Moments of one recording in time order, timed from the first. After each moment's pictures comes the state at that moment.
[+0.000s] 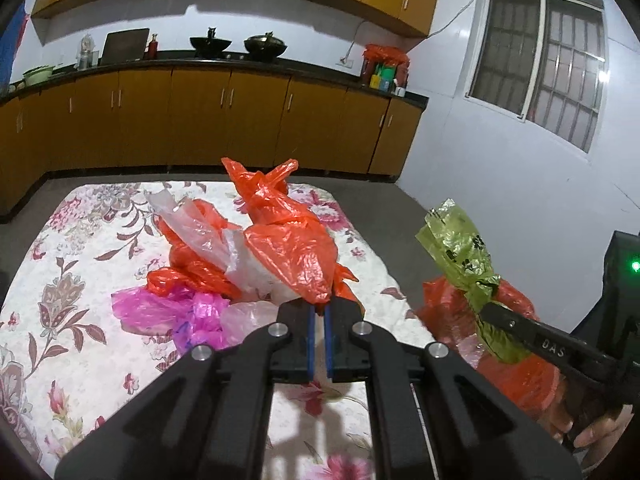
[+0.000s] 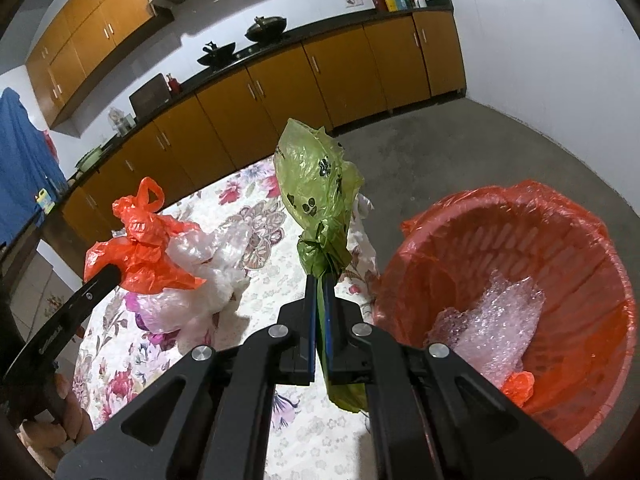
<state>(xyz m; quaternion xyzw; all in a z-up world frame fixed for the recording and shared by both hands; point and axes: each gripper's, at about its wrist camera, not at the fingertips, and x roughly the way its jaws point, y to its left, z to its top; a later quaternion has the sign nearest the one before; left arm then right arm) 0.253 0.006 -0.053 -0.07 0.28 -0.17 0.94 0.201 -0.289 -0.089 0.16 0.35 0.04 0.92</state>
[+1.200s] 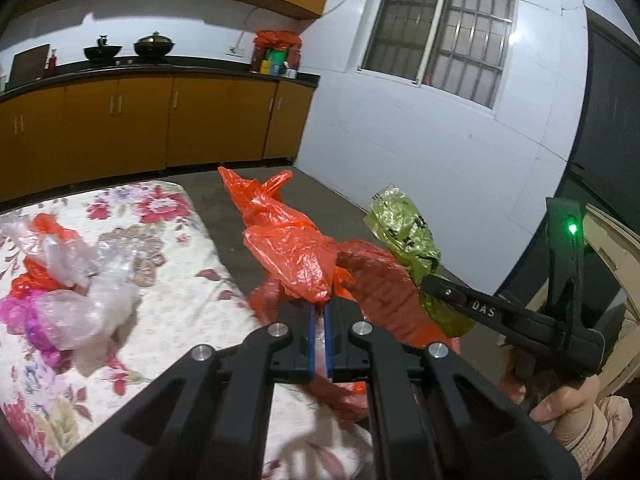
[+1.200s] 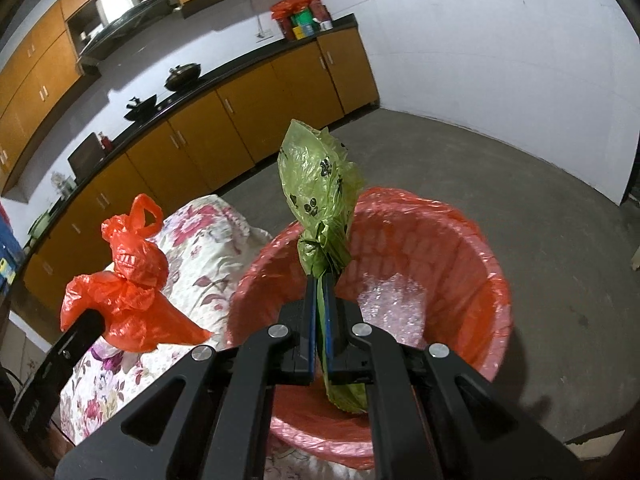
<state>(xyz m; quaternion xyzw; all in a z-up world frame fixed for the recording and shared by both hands) 0.198 -0.131 -0.045 -0.03 0.28 -0.35 0.89 0.135 -0.403 -0.085 0.22 0.31 -0.09 0.92</state>
